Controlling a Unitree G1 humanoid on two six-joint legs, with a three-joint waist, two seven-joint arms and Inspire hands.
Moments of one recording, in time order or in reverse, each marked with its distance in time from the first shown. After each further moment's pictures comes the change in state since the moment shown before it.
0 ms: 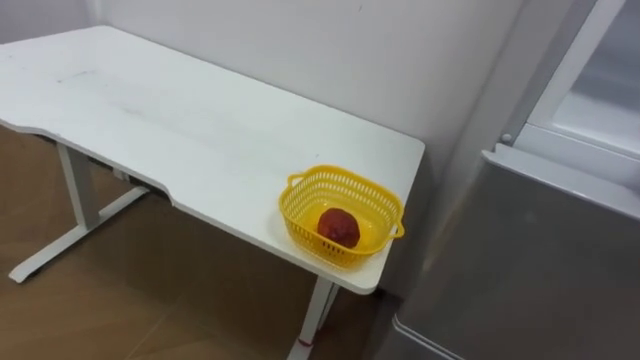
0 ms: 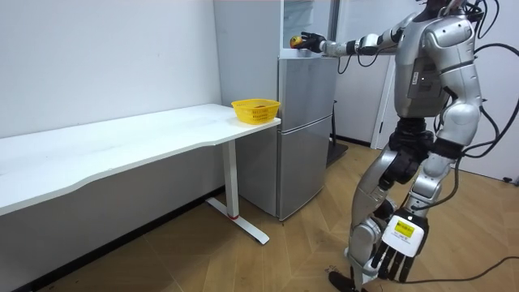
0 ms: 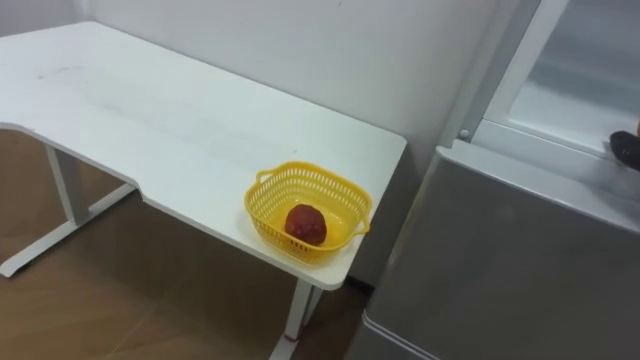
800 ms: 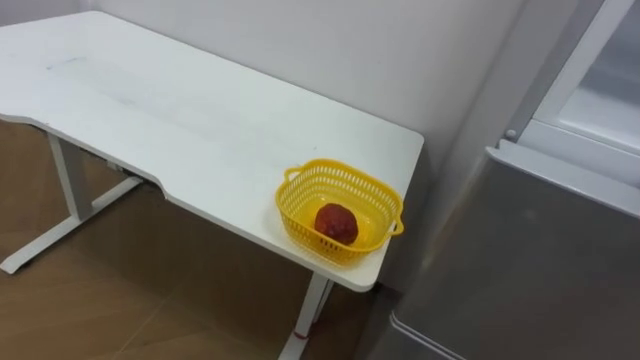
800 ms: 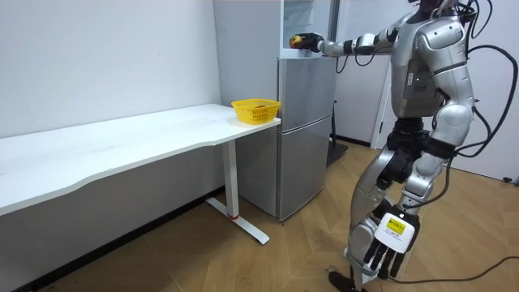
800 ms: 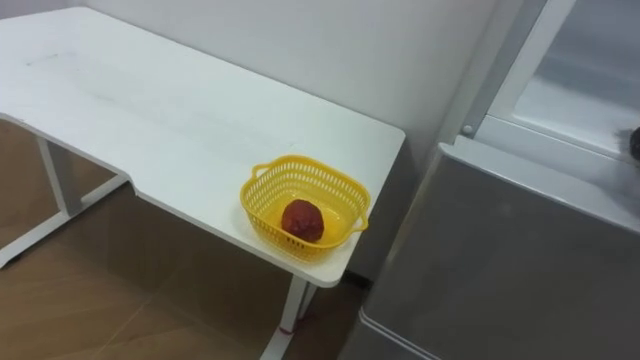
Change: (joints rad) left arm -0.008 0.002 0.002 -0.038 -0.007 -0.001 -0.011; right arm -0.015 -0.022 -0.001 0.000 -0.018 0.027 -0.042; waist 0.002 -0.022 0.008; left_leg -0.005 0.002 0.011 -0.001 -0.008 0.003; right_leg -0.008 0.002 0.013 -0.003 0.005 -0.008
